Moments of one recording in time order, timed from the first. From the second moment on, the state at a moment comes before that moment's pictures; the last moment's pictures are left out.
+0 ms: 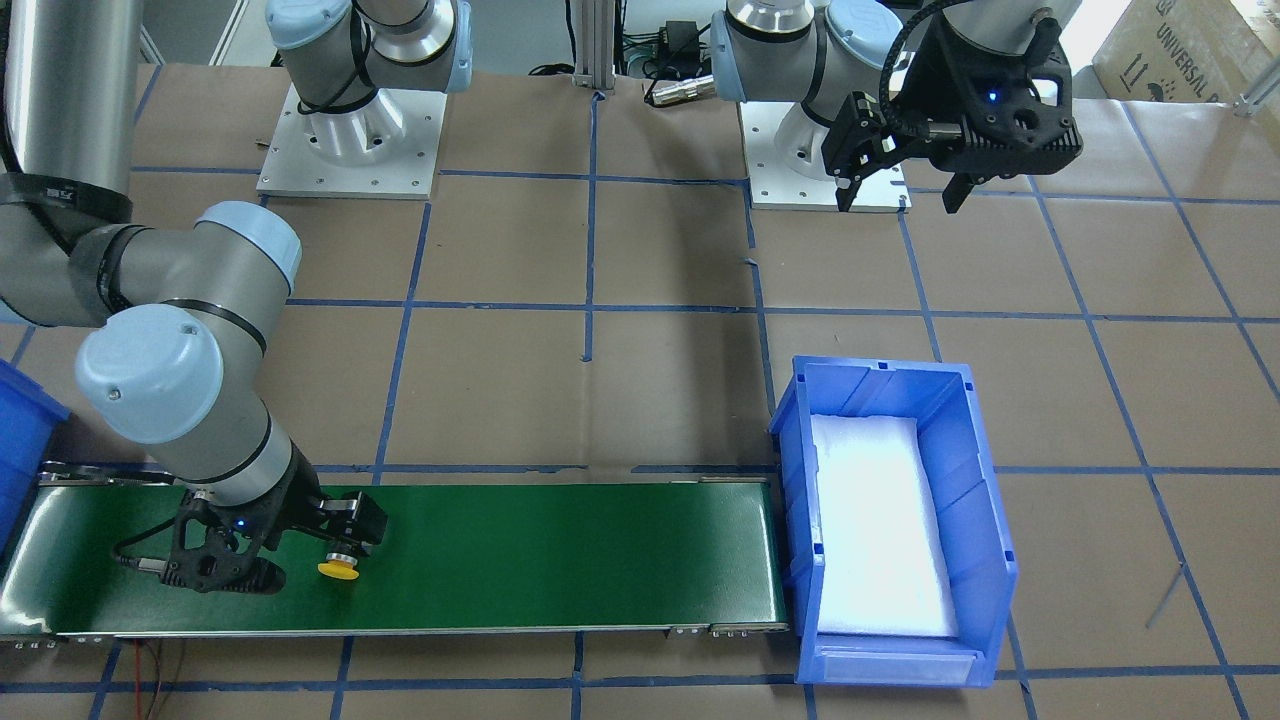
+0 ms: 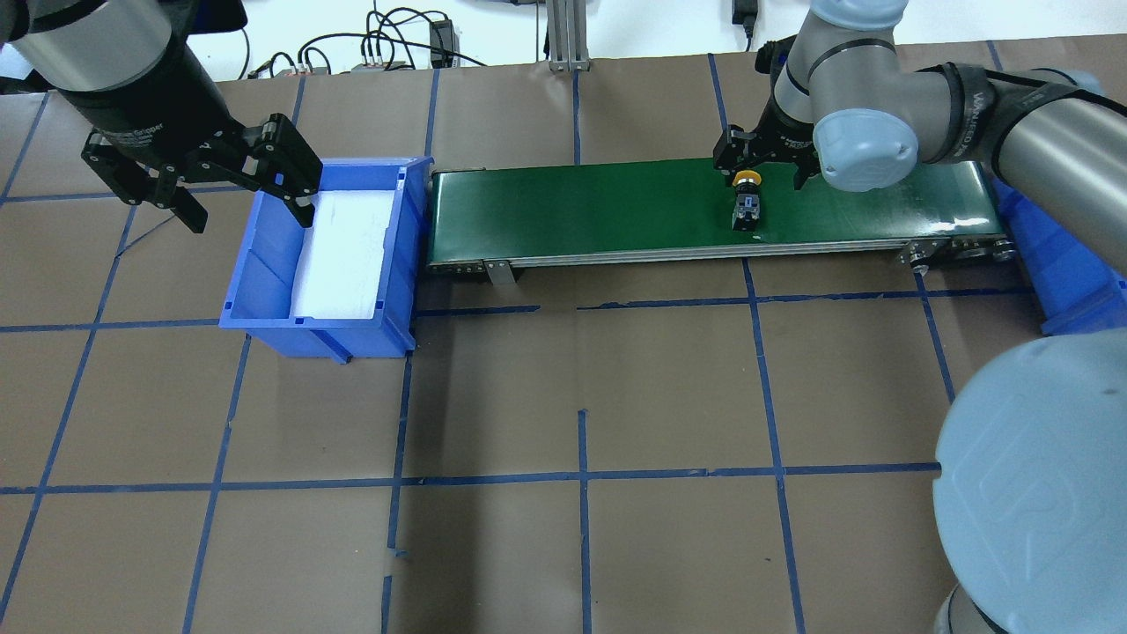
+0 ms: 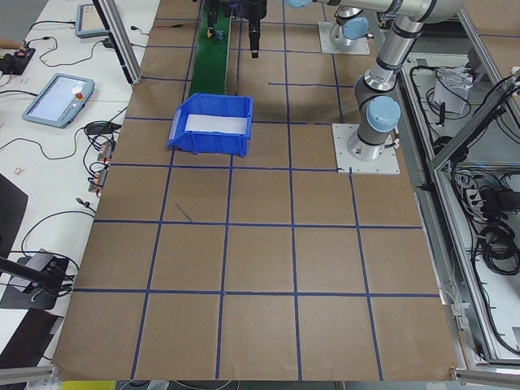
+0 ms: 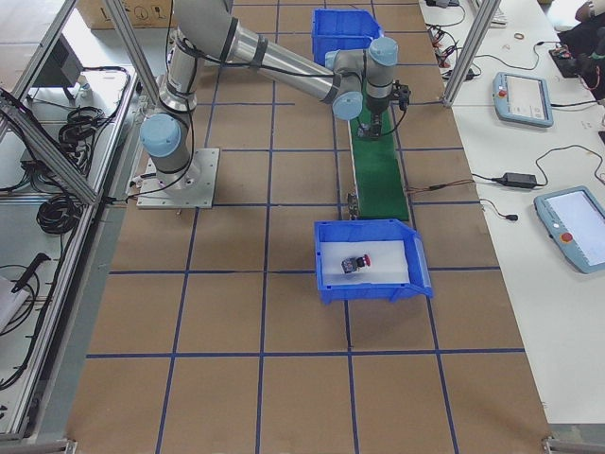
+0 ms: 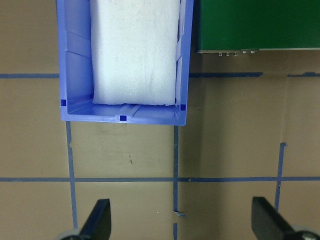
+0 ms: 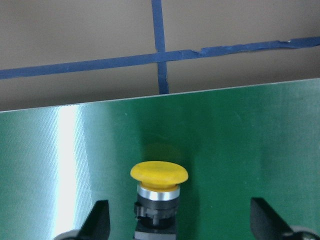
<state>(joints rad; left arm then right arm) -1.54 -1.52 -1.49 -1.73 1.58 0.02 1.53 -1.09 1.57 -2.15 -1.53 0.05</state>
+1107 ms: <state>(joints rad) -1.54 -1.51 -1.49 -1.76 1.59 0.01 1.50 -1.17 1.61 -2.10 -1.56 0.04</state>
